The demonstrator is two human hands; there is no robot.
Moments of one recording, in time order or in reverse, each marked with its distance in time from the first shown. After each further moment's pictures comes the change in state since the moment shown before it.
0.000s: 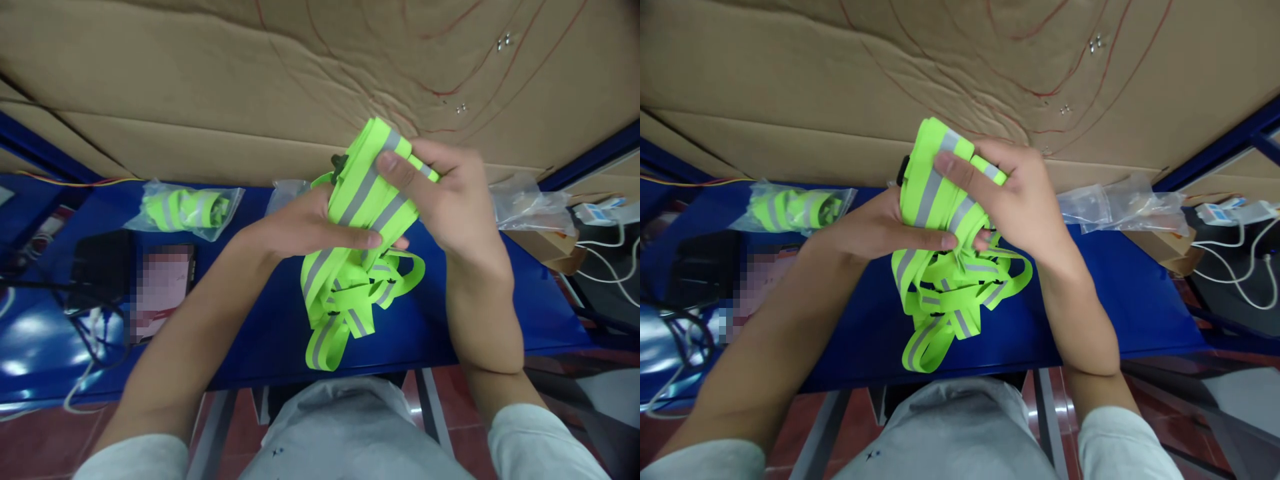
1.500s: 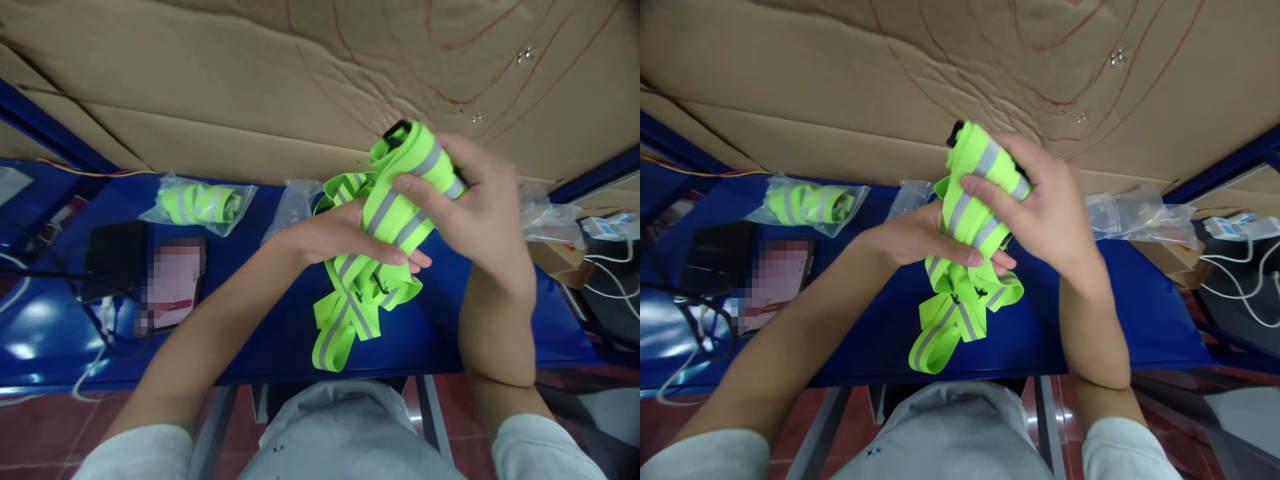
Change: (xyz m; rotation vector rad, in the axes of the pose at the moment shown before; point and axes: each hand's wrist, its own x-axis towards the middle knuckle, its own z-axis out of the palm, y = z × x) left_hand 0.005 -0.017 0.007 -0.245 -0.149 -0.089; right_hand -0.001 0.005 -0.011 -0.376 0.007 -0.191
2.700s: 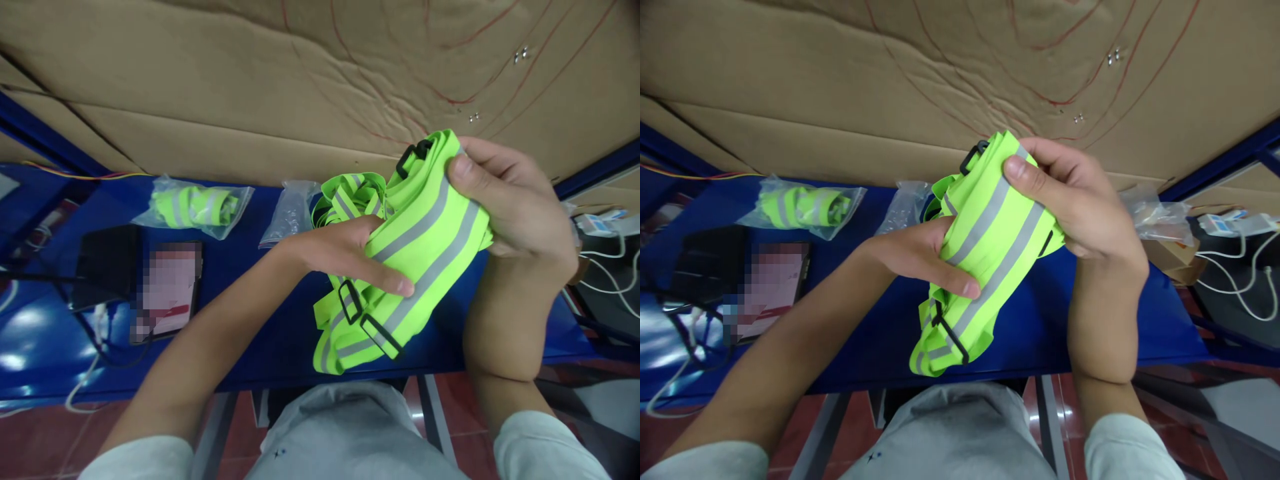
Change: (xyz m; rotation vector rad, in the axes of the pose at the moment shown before) left_hand -0.003 0.005 0.004 0.163 -0.095 -0.042; right_hand 0.001 0.005 -0.019 0.702 -0.149 0.419
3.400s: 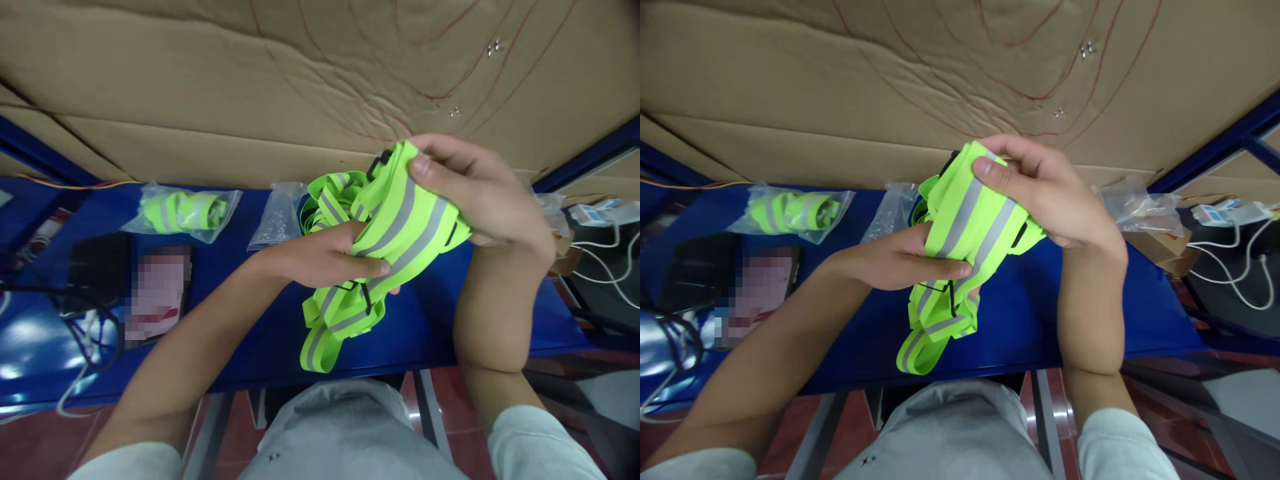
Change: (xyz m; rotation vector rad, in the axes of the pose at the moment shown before) left_hand 0.001 -0.001 0.017 0.092 0.043 0.034; right_hand 0.001 0.004 -0.011 -0.038 -0.088 0.018
